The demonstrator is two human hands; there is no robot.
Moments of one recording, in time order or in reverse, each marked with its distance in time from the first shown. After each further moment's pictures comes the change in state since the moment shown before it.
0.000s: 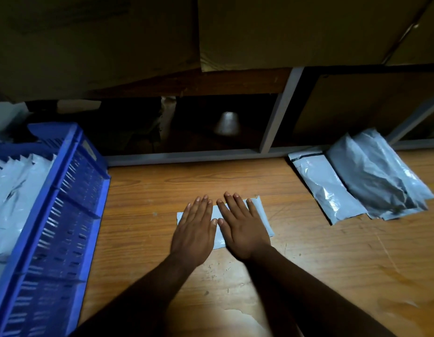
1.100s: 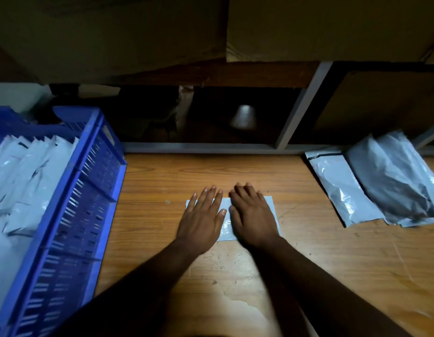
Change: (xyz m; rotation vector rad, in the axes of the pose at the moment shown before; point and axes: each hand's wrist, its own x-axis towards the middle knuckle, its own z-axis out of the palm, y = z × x) left_hand 0.001 -0.013 -0.013 -0.057 -0.027 -0.022; right_hand 0.015 -0.007 -0.018 0.044 0.073 -0.011
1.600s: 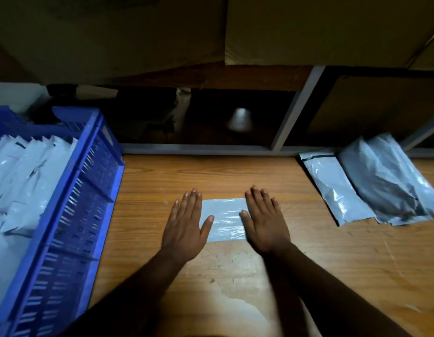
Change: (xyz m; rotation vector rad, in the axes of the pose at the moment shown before) left_hand -0.024 -0.022 0.013 0.008 -0.031 -0.154; right_hand -0.028 0.029 0.002 -0.021 -0.070 0.111
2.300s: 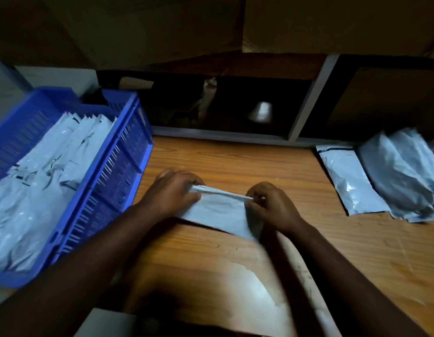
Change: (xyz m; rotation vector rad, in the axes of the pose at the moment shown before) left_hand -0.050 -0.011 -0.145 -0.280 0.049 0.109; right_hand -0.022 -0.011 -0.069 0.458 -0.005 -0.266
